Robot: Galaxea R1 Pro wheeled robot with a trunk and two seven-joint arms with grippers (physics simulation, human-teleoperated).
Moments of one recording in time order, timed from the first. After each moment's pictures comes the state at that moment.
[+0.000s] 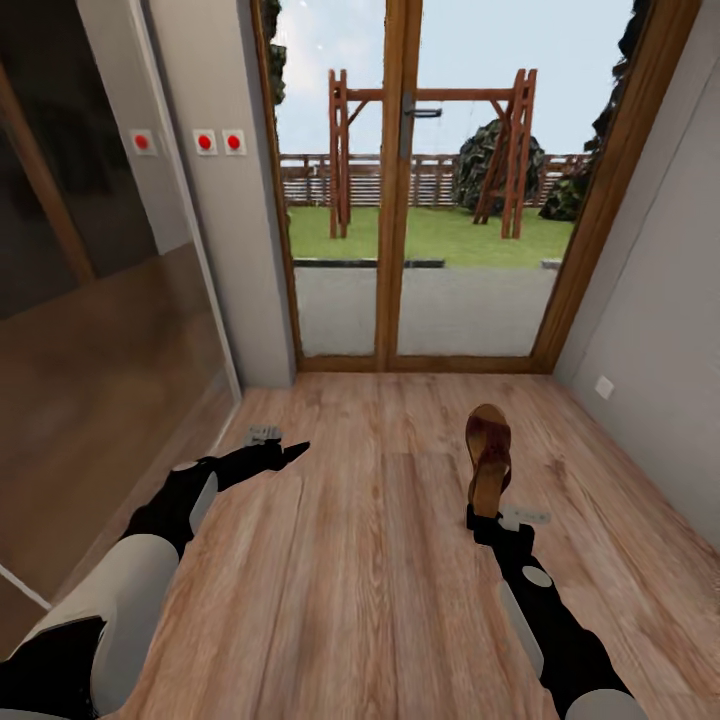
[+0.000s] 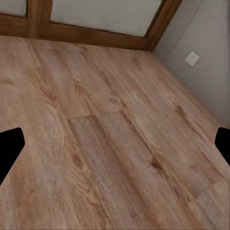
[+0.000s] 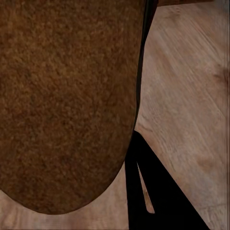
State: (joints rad) left arm -0.90 0.02 0.22 -0.58 -0.07 0.19 -0.76; right arm -0.46 -0.01 -0.03 -0.89 -0.10 0.02 -0.14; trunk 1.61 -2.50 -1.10
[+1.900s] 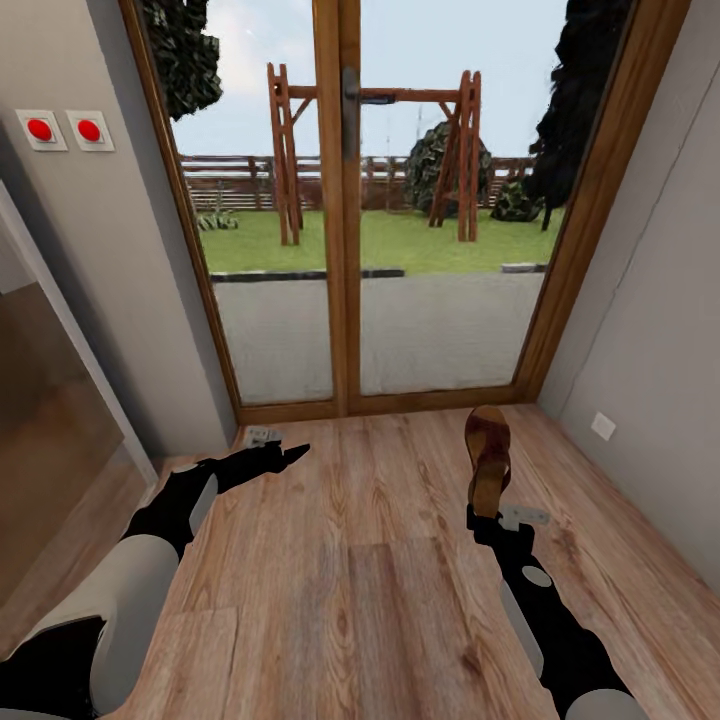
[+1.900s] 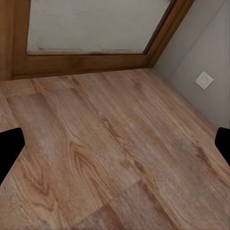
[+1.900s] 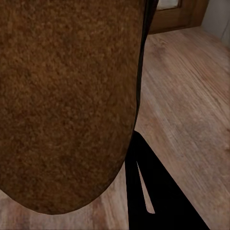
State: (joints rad) left arm -0.90 0.03 0.22 -0.56 -0.07 0.19 -0.76; right arm -0.46 -0.01 -0.03 -0.89 -0.09 0.02 -0.14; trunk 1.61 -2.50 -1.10
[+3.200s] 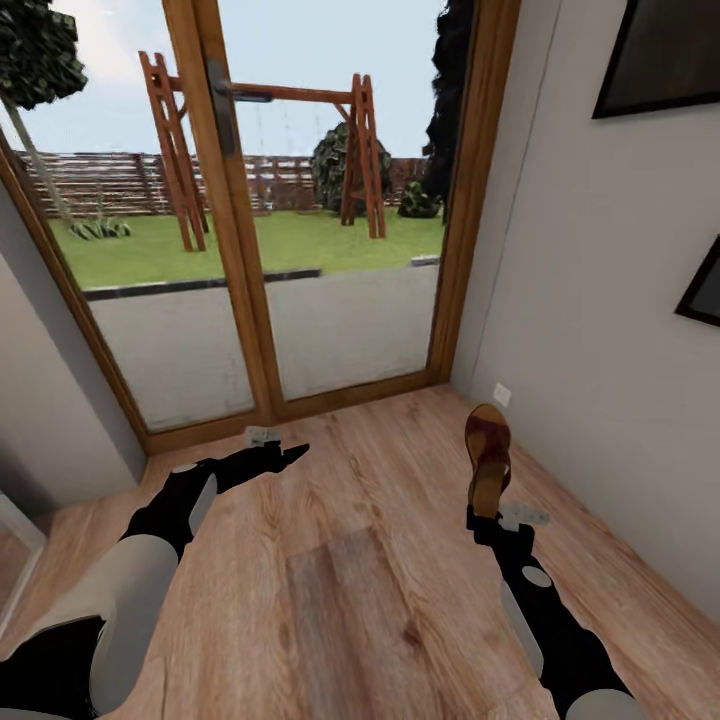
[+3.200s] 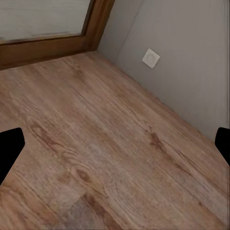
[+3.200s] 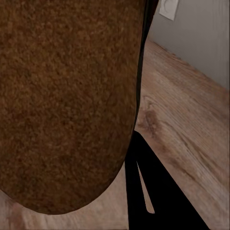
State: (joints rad) left arm -0.90 0.03 0.22 -0.56 -0.07 0.19 -0.77; right arm -0.46 -0.01 -0.03 -0.89 -0.09 0.02 -0.14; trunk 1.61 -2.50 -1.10
